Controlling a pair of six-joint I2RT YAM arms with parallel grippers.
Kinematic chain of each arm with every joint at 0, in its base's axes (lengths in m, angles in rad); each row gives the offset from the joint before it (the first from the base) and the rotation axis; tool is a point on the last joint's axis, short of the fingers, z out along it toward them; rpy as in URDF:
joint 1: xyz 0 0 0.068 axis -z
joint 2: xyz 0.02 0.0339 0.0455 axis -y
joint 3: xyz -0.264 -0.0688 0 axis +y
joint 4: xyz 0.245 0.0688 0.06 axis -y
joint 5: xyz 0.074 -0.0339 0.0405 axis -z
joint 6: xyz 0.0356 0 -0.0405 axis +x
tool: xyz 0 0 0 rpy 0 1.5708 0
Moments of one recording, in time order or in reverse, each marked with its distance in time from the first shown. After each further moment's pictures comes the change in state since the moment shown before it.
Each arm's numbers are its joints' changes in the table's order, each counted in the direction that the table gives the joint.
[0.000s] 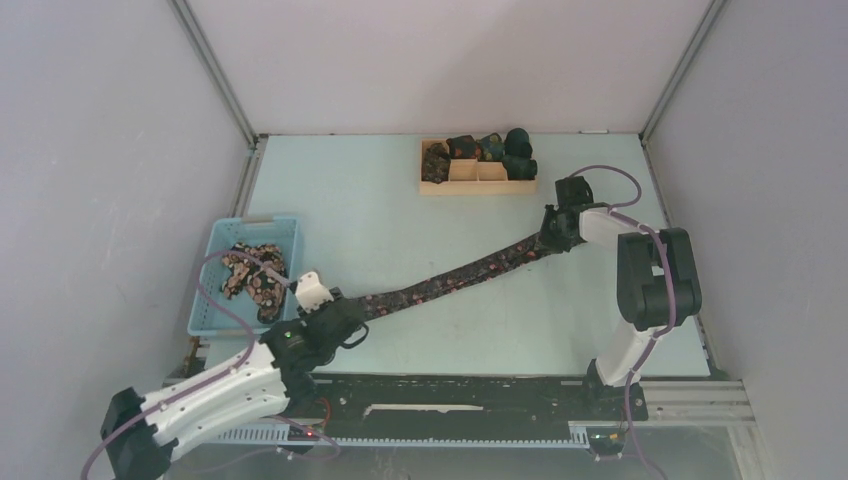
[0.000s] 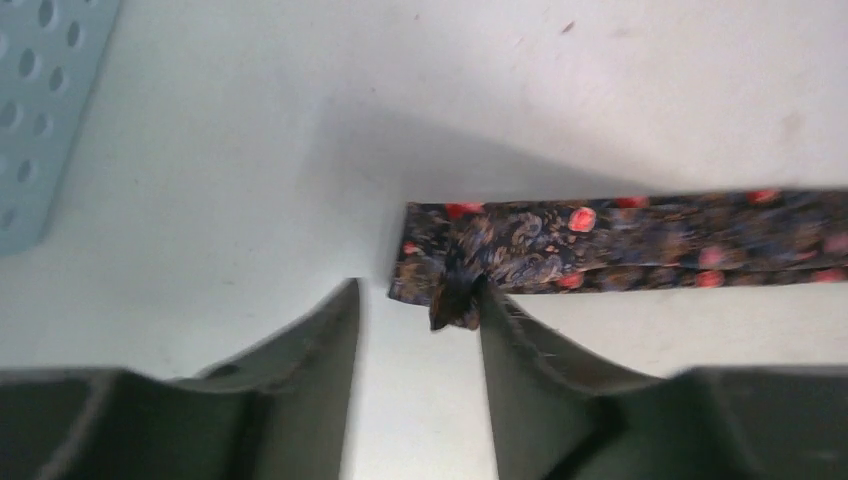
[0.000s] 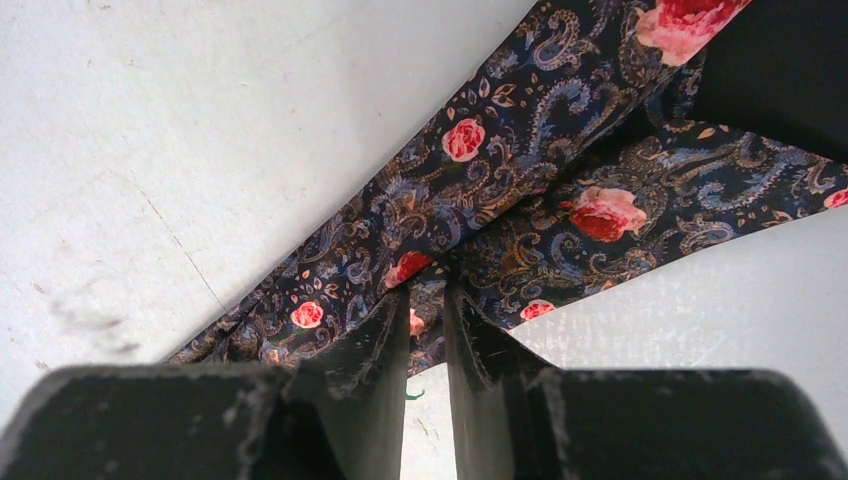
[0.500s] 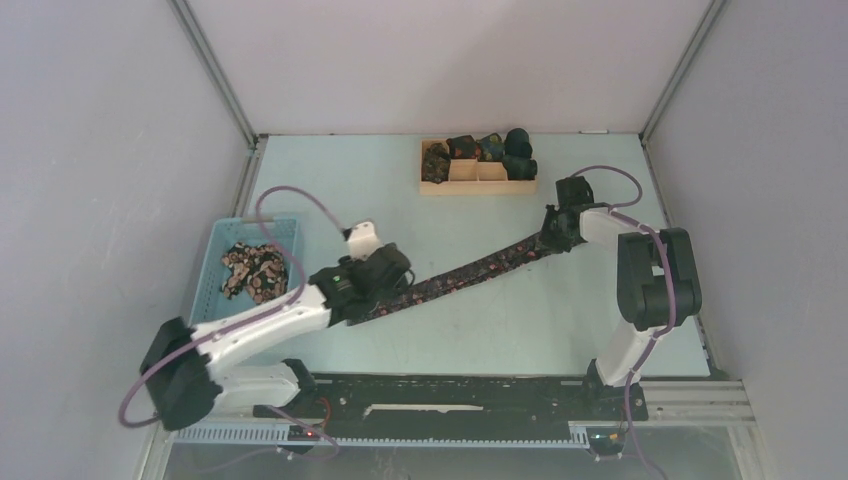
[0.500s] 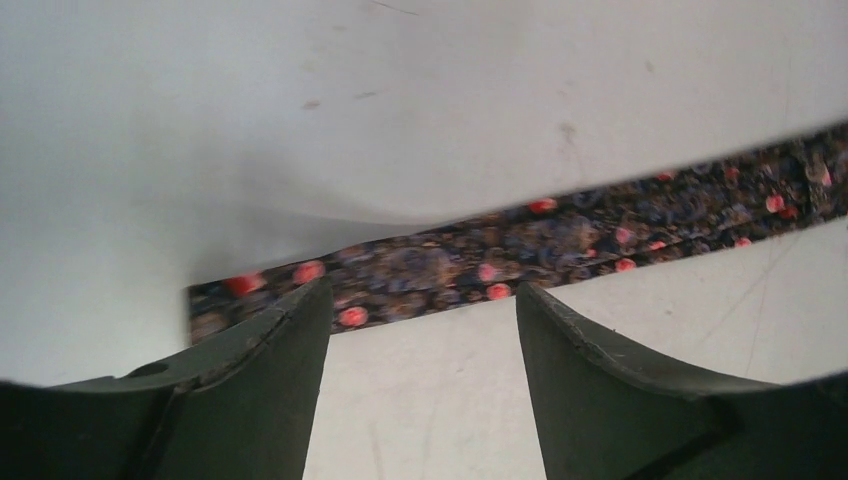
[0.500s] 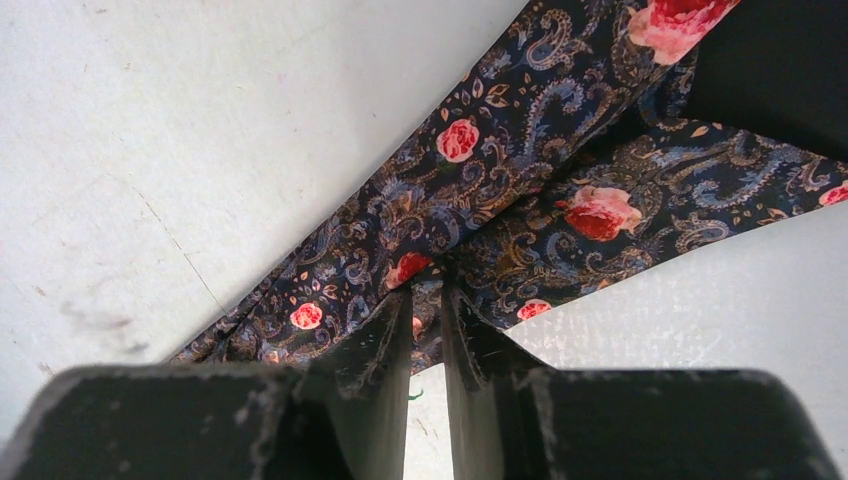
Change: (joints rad) left arm -0.002 -0.352 -0.396 0.063 0.053 0.172; right arm 0.003 0.000 0.000 -0.002 0.000 0.007
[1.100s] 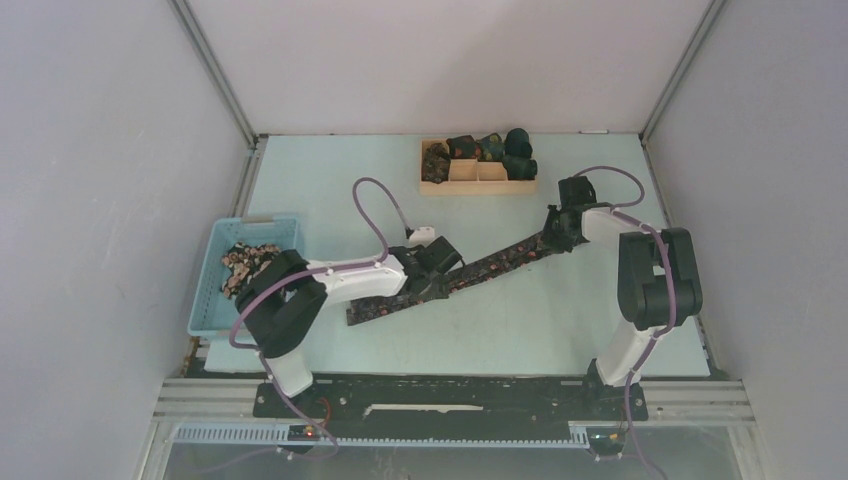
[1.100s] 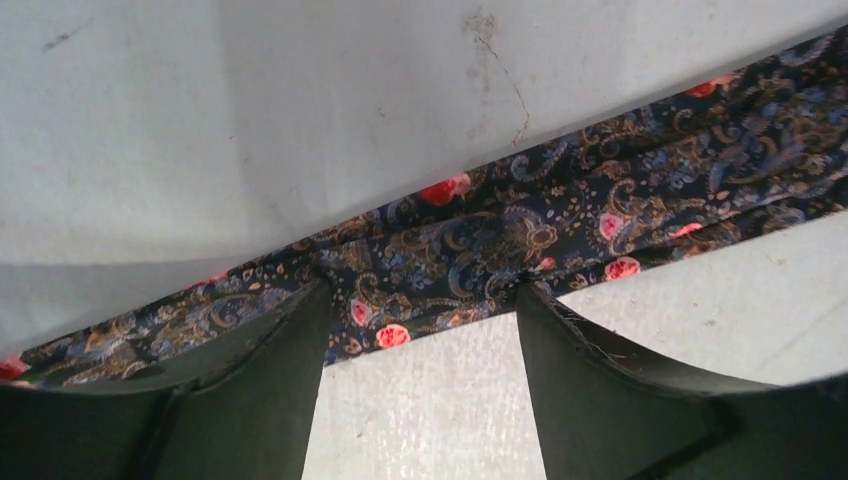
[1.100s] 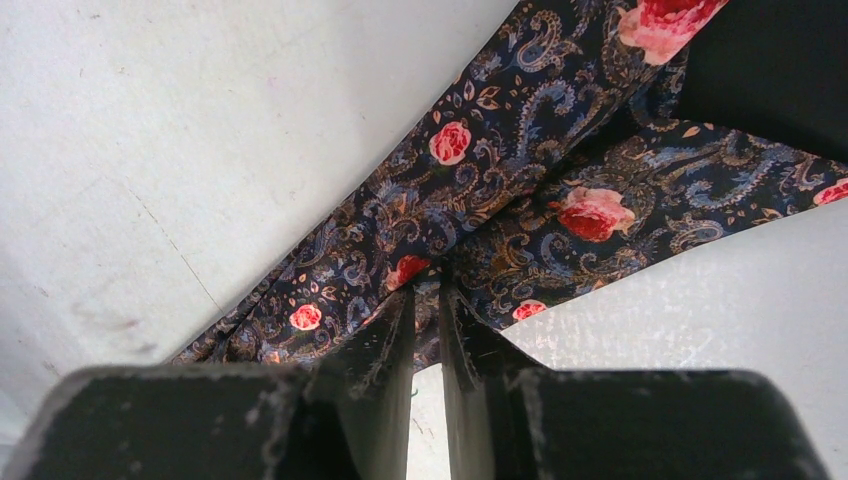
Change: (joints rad) left arm 0.016 -0.646 -0.278 0.135 0.262 0.124; right arm 0.016 -0.002 -0.001 -0.005 -0.014 0.000
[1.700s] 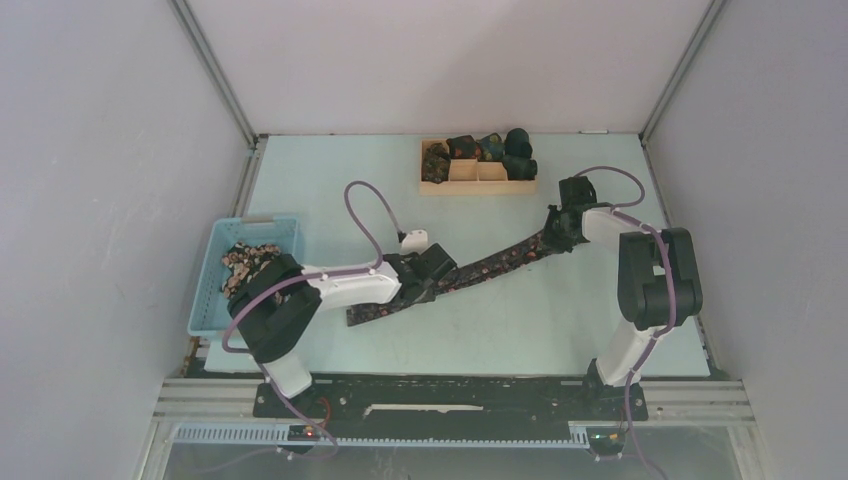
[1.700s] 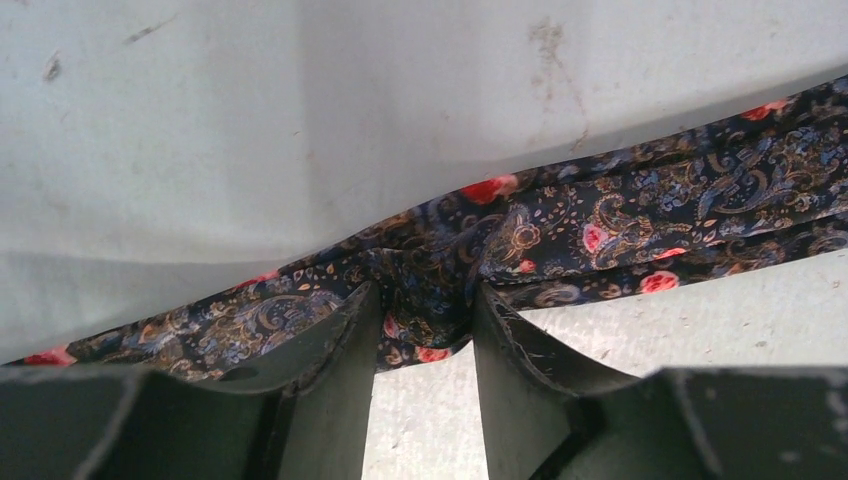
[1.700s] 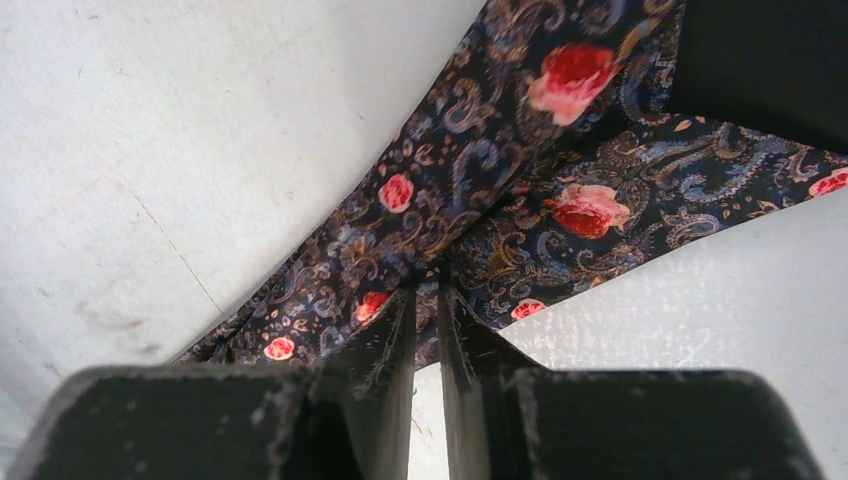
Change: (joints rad) left arm 0.005 0.000 0.047 0.023 -0.081 -0.022; right arm 0.003 0.000 0.000 -0.002 -0.003 0.000
